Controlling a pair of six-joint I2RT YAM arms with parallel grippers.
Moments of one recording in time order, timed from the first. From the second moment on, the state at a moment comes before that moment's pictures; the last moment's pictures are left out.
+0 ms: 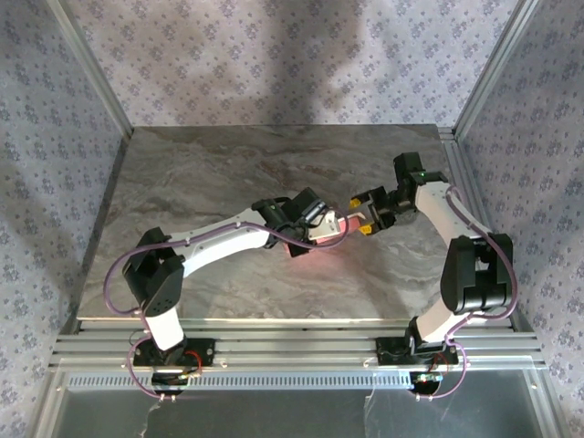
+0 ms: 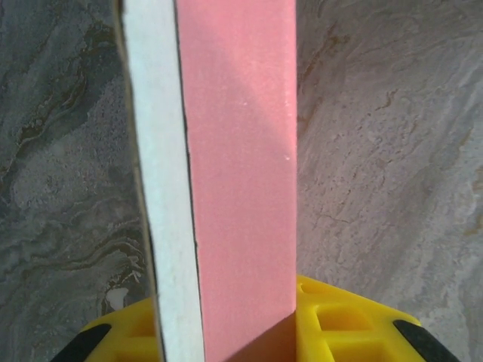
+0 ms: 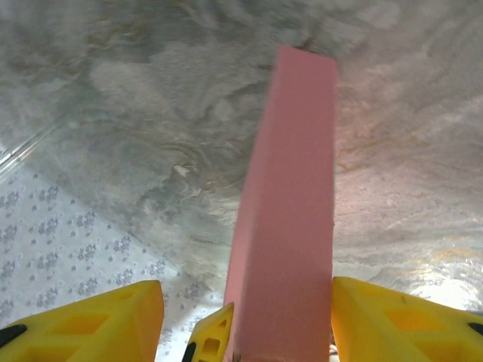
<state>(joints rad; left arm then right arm) -0.95 1.74 1.40 -0.74 -0.06 0.39 0.09 1.58 1.22 -0.88 -0.65 1.09</state>
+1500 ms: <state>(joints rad) -0.81 1.55 1.23 -0.92 0.13 0.65 0.64 1.28 0.95 -0.59 -0.27 -0.84</state>
